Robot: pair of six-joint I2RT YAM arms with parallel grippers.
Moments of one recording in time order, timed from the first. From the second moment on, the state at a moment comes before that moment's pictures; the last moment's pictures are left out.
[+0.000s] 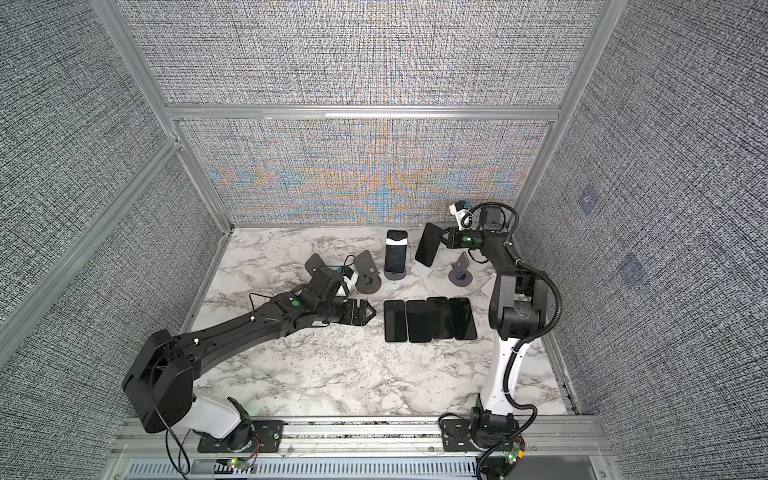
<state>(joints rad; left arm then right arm) -0.78 1.51 1.02 -0.33 0.22 -0.56 -0.12 2.12 1.71 -0.34 -0.84 -0.04</state>
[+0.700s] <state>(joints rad) -0.78 1.51 1.01 -0.31 0.22 -0.58 -0.14 1.93 1.58 -0.36 -0.82 -0.06</state>
